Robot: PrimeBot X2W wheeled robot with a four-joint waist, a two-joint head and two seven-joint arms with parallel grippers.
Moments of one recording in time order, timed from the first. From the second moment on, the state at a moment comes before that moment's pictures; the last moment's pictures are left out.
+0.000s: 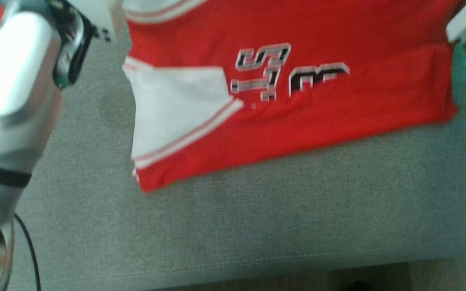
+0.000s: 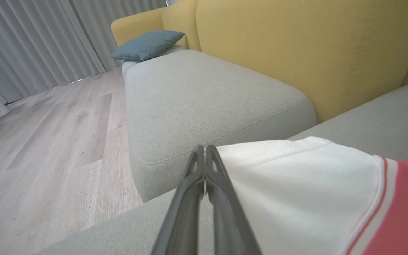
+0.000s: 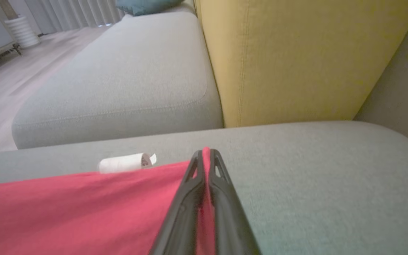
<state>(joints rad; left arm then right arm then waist) -1.13 0.36 -0.73 0.58 -0.47 0.10 -0.10 -1.07 -0.32 0.16 0.93 0.40 0.13 0.01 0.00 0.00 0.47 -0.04</state>
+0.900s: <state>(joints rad) -0.96 0.38 -0.80 0.57 -0.47 0.03 -0.17 -0.91 -0.39 0.37 0.96 0.62 0.13 -0.03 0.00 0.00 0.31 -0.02</state>
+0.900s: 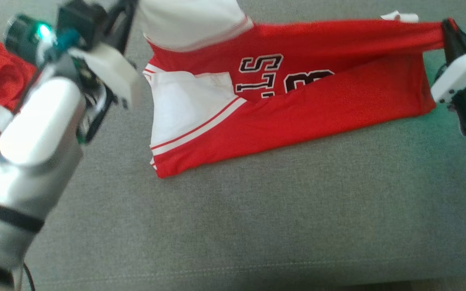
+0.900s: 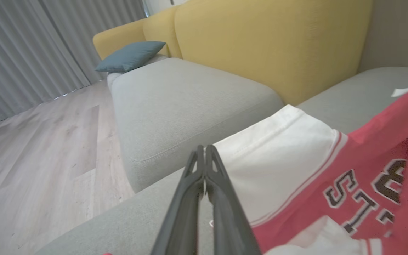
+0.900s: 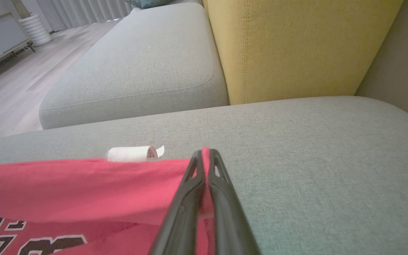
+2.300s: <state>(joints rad) -0.57 0.62 -1.00 0.08 -0.49 0.10 0.13 -0.79 -0.56 0.64 0.94 0.77 0.13 0.22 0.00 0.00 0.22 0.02</state>
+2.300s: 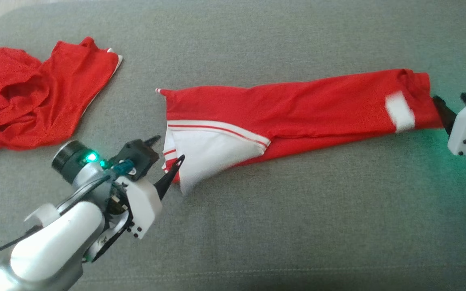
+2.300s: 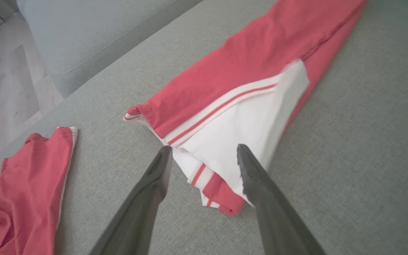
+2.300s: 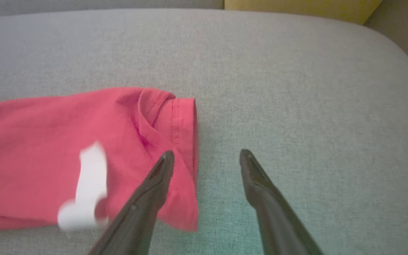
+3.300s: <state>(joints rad) -0.17 0.21 -0.35 0.08 -0.37 0.30 -0.26 -0.37 -0.19 0.07 0.50 0.28 0.13 -0.25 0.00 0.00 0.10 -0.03</state>
